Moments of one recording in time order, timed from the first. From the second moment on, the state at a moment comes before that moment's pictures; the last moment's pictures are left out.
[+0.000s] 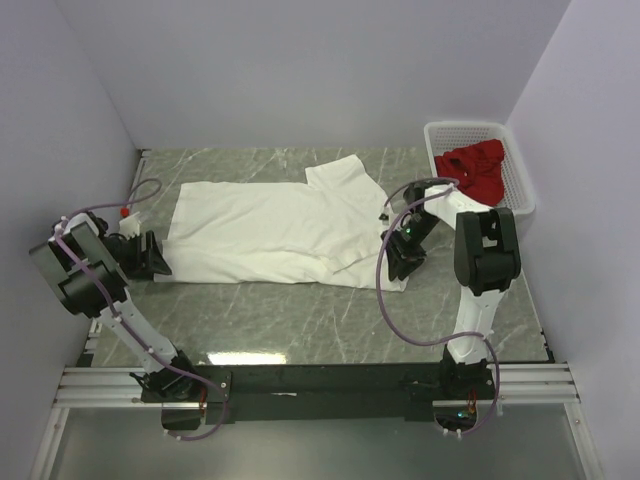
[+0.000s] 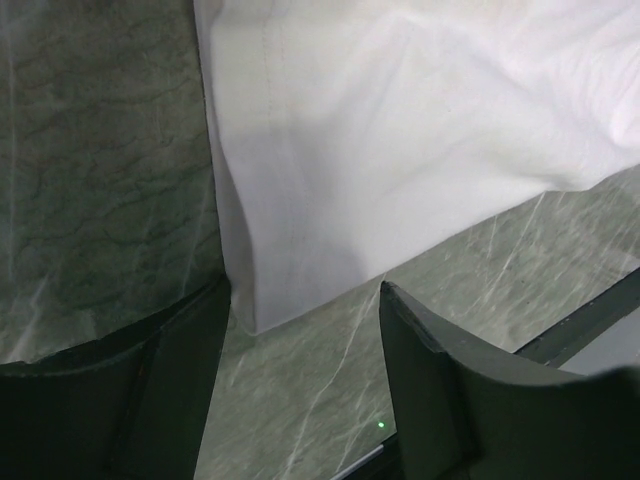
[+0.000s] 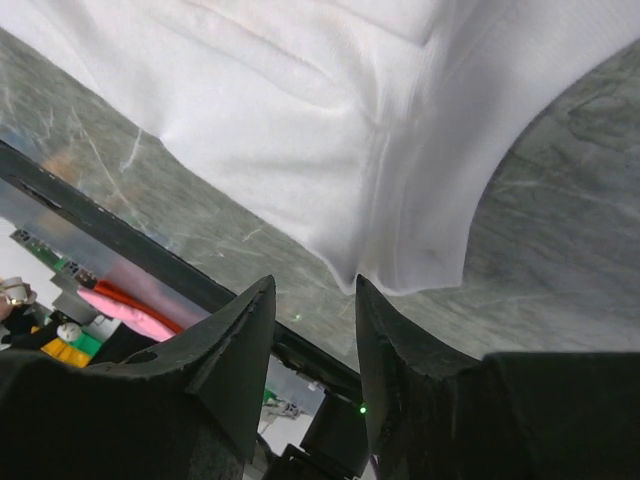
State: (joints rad) left arm 0.65 1.93 1.29 -1.00 0.60 0.59; right arm 0.14 1.98 1.38 -1.18 -0.45 -0.25
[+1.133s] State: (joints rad) left arm 0.65 1.99 1.34 -1.02 0.69 0.58; right arm 0.10 2.03 1.40 -1.16 -0.48 -0.23
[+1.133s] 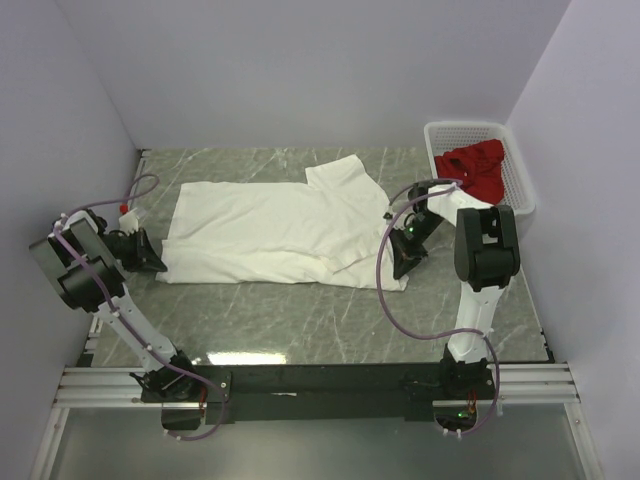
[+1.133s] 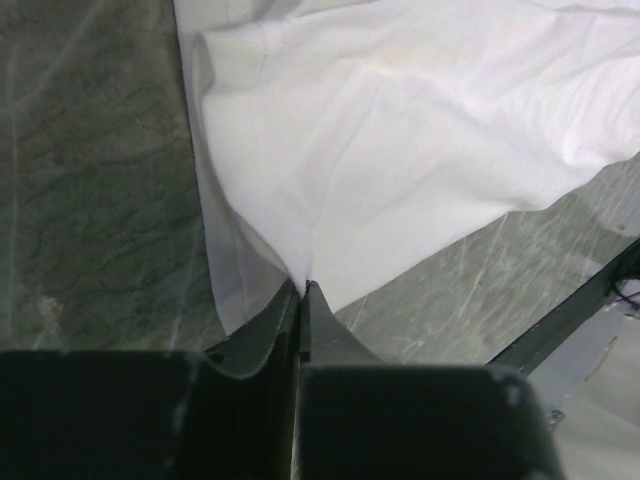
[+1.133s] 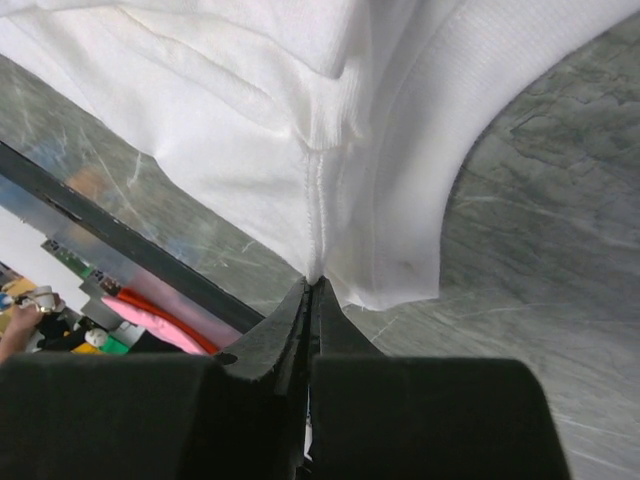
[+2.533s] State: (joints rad) left arm 0.68 1.80 1.05 -1.04 0.50 0.88; right arm 0.08 1.93 1.22 -1.21 -0.25 -0.35
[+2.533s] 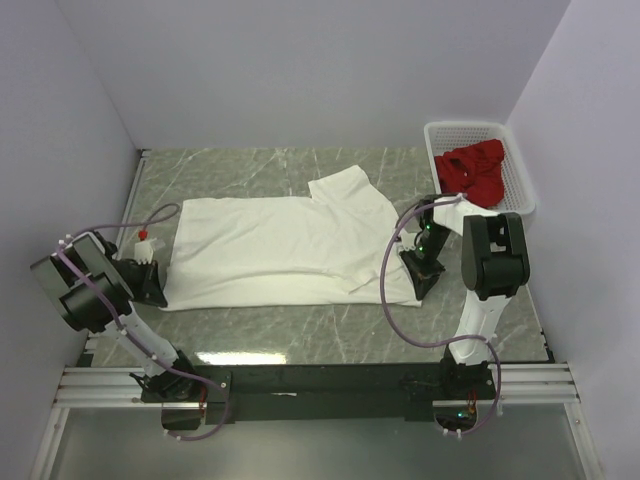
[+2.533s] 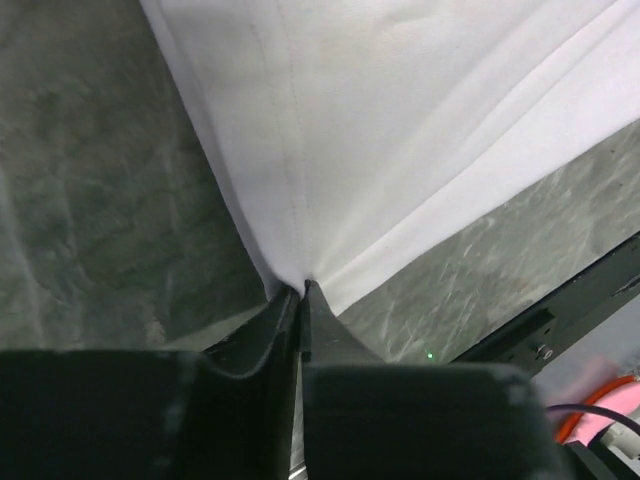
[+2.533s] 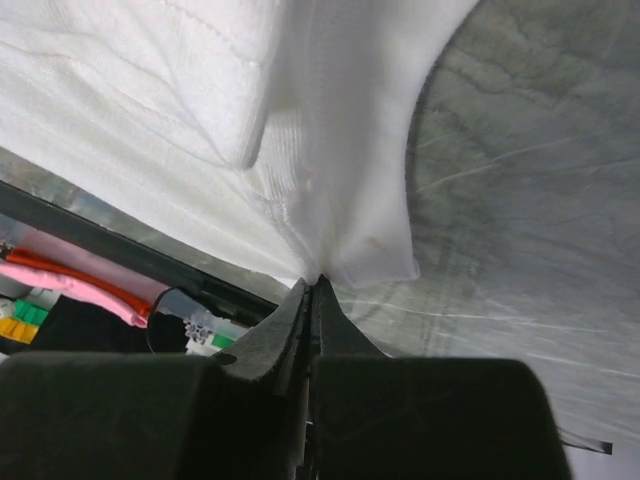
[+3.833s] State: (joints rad) left arm -0.75 1.88 1.23 -0.35 0.81 1.26; right arm -0.04 2.00 1.30 -1.16 -0.46 -0.22
